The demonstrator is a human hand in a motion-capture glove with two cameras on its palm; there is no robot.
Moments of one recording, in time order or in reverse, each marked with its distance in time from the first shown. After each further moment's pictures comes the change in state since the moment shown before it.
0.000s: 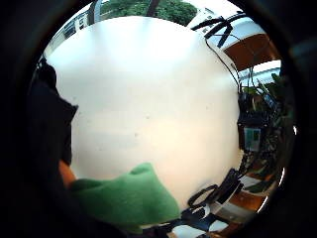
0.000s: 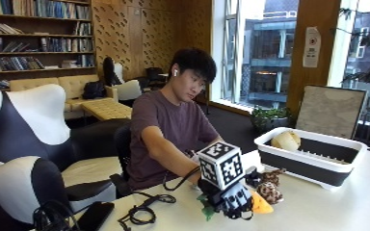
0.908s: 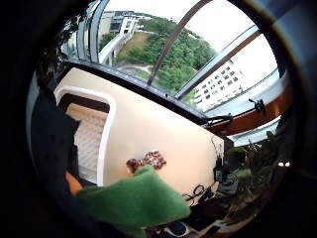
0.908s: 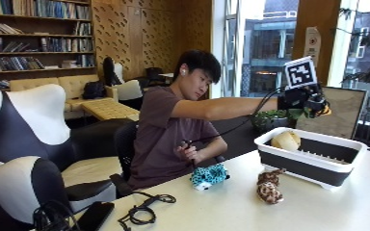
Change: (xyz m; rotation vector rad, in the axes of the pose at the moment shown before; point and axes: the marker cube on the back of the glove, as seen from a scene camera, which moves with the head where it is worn) arm -0.406 0.018 -0.127 0.206 0.245 -0.691
